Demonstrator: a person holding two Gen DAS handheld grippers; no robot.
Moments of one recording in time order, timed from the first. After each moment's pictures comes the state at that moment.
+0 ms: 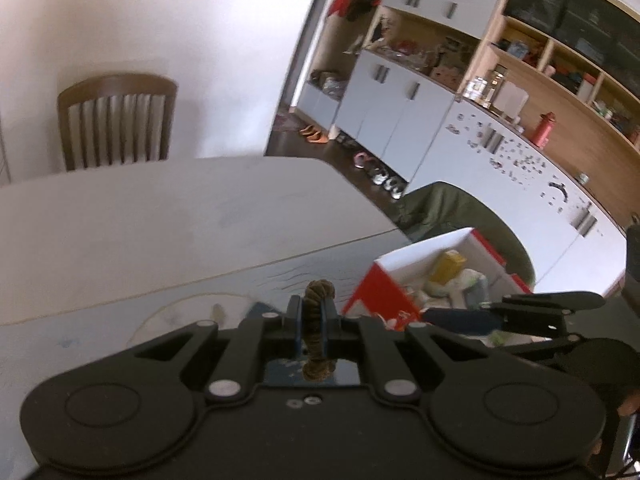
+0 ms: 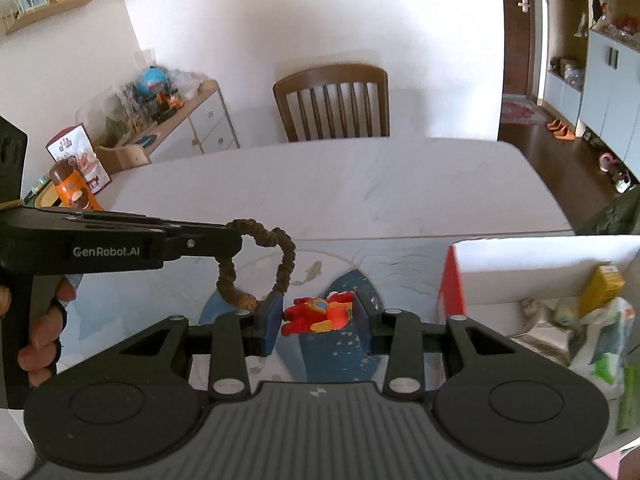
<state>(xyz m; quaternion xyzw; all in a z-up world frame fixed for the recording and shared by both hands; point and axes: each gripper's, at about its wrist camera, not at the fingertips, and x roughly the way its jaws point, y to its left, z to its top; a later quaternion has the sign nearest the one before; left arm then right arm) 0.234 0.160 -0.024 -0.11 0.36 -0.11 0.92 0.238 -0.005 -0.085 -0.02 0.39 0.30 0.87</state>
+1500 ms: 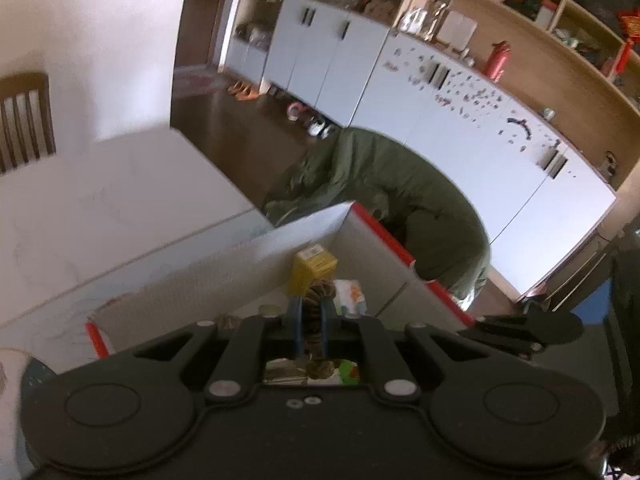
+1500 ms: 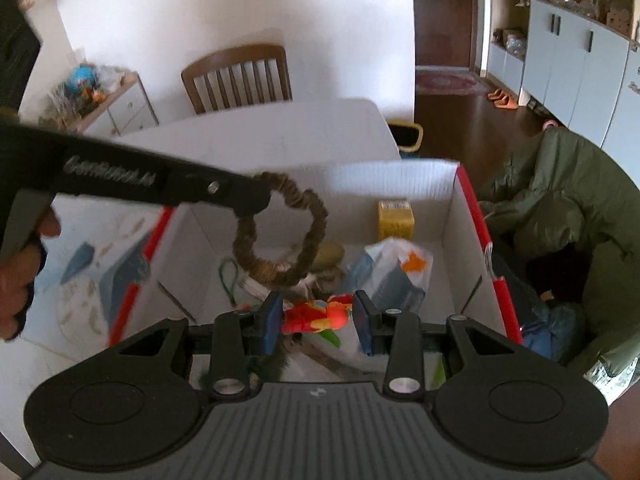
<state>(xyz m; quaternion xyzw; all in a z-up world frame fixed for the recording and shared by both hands) 0.355 -0.074 -0.068 -0.07 0.42 -0.19 0.88 0.308 -0.226 -0.140 -0.03 0.42 0.24 0.87</state>
